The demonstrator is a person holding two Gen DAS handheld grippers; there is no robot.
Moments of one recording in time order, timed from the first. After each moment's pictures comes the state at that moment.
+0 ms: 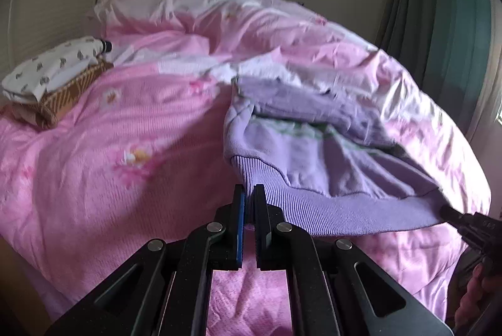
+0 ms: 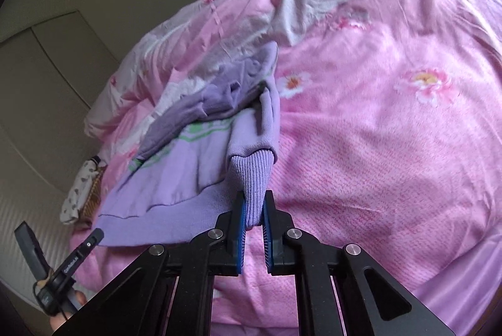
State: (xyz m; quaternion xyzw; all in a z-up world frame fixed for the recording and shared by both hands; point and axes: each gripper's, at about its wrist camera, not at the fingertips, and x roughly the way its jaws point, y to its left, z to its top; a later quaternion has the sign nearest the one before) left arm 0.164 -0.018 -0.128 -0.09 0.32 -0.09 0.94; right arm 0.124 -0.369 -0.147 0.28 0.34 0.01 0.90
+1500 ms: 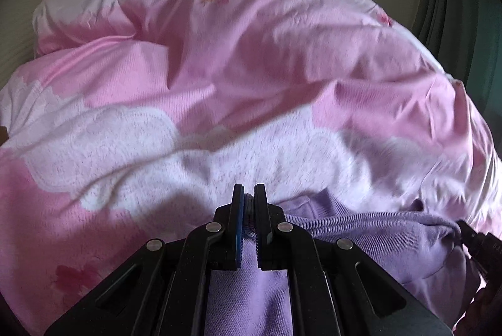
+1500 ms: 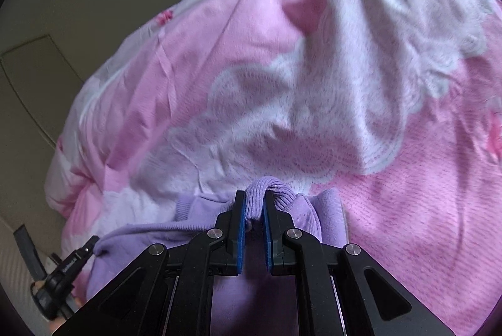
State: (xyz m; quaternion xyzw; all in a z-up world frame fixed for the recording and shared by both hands) left arm 0.527 -0.079 -0.153 -0.09 0.35 -0.06 0.93; right arm 0.452 -0.420 -0.158 0.29 0.32 -0.03 0.90
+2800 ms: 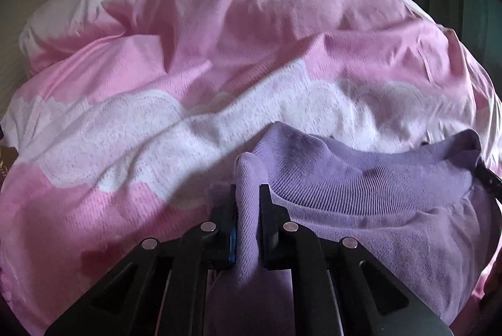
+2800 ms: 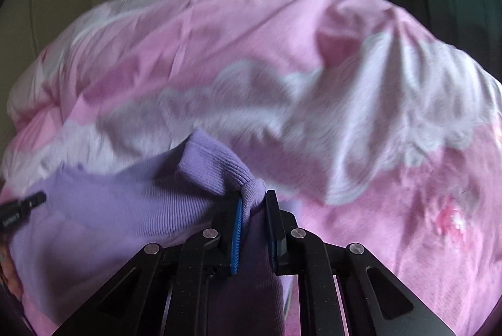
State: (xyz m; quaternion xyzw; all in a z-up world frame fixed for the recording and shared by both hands) left arm 0.503 -0.081 -0.157 0.00 0.40 -0.07 0.92; right arm 0.445 -0.405 -0.145 0.07 0.34 -0.08 0.94
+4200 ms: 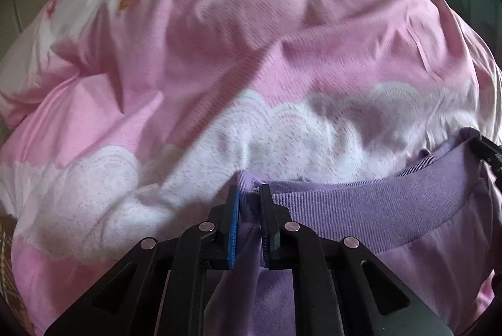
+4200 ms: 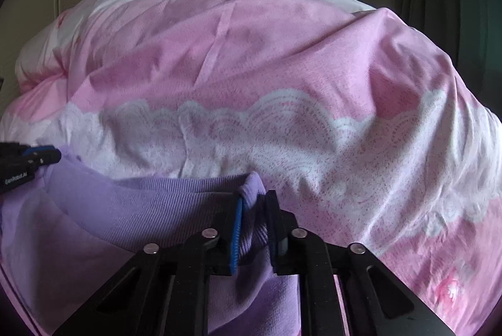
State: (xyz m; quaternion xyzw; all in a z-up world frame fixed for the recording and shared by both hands) left arm 0.560 -0.125 -0.141 0.08 0.42 -0.10 0.90; right arm 0.490 -0.379 -0.139 -0.02 0.34 -0.03 0.94
